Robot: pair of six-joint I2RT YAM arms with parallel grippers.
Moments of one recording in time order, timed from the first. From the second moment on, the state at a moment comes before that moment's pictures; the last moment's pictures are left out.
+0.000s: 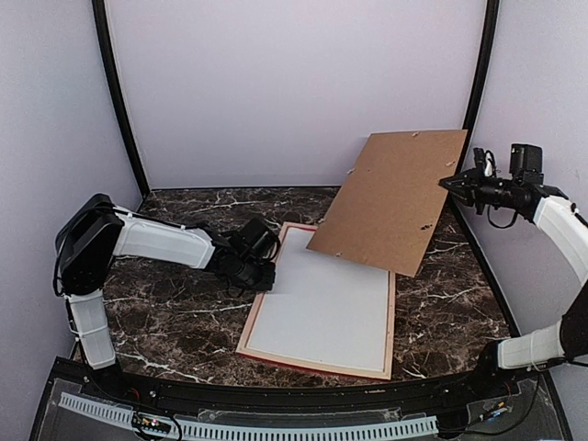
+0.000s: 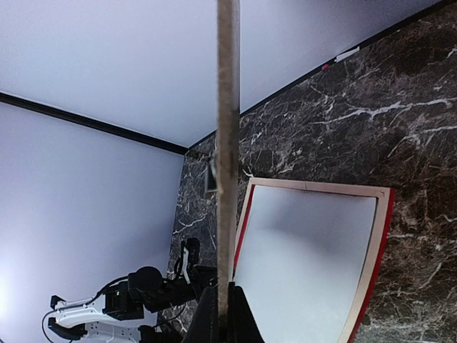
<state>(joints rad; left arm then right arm) -0.84 1.91 1.19 -0.34 -0.20 -0.62 -0.14 1.20 1.08 -0.38 -0.89 0.68</state>
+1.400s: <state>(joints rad) -0.63 1.40 0.98 -0.39 -0.22 -0.59 0.32 1.50 0.93 -0.09 -1.06 0.76</state>
